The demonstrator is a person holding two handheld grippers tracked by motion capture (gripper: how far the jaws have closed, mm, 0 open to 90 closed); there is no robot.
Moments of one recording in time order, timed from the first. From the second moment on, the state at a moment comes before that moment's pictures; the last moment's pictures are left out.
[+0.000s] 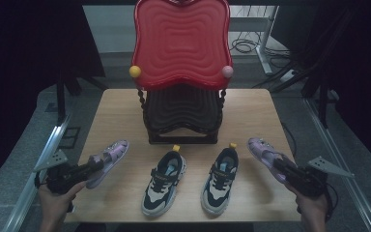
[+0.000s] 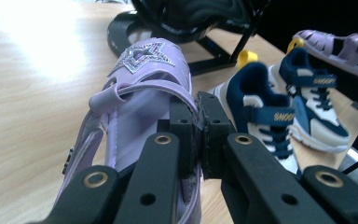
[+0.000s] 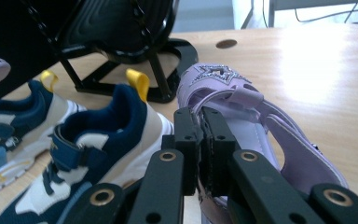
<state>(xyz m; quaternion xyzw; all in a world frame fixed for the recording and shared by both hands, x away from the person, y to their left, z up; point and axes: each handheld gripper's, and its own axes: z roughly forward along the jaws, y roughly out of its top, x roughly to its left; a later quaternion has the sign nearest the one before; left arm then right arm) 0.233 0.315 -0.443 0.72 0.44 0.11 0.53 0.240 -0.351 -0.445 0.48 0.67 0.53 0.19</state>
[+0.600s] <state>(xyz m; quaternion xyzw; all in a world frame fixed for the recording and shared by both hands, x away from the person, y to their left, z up) 0.249 0.292 -0.425 0.71 0.43 0.12 0.55 0.252 -0.328 -0.431 0.46 0.66 0.56 0.19</state>
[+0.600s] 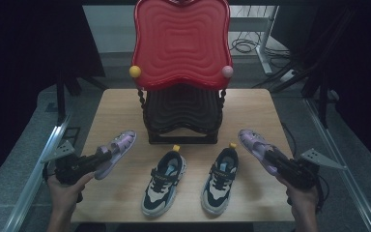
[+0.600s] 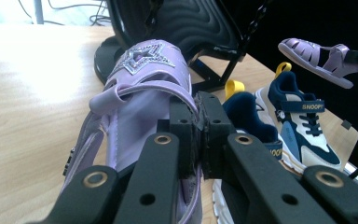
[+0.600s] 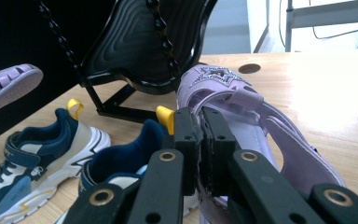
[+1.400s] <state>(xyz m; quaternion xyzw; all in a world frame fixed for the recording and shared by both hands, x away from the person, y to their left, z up) 0.263 0.260 -0.412 0.72 0.40 0.12 0.56 0.261 -0.291 -0.418 0.42 0.67 0.58 0.17</state>
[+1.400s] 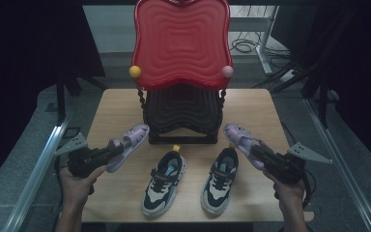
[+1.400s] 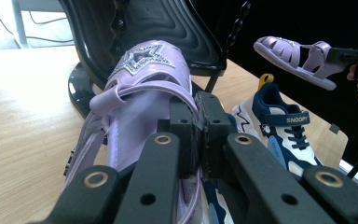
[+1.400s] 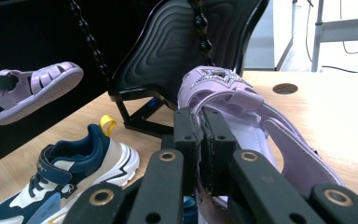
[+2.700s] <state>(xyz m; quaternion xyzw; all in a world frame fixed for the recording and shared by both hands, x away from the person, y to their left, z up) 0.295 0.228 -0.406 0.72 0.39 0.12 0.56 0.290 -0.233 -0.411 0.40 0.68 0.58 0.17</state>
